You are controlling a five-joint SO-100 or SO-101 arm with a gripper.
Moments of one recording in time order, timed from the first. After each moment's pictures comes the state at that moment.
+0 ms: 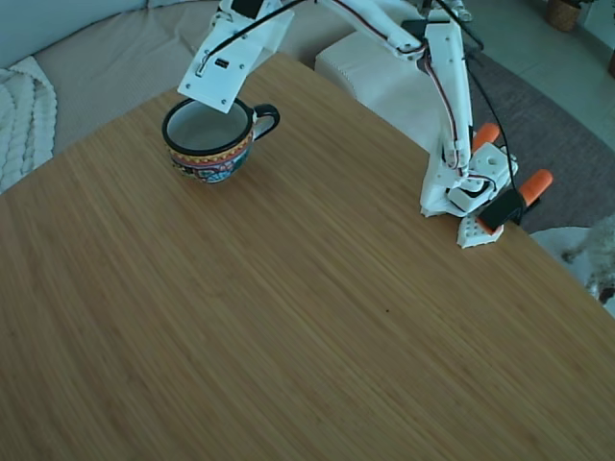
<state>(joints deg) 54.3 63.7 37.6 89.0 -7.2</state>
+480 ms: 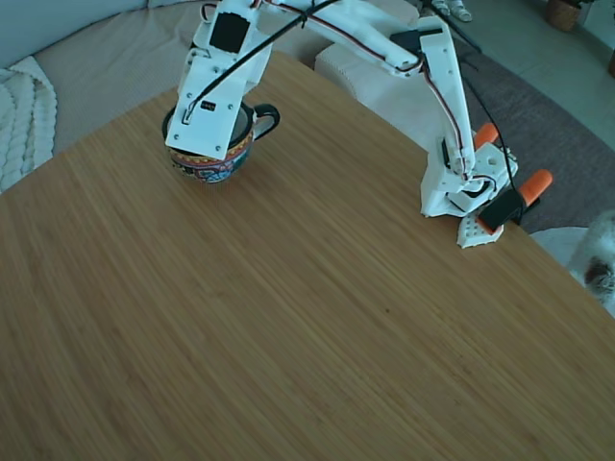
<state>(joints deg) 43.6 61.4 36.7 89.0 -7.1</state>
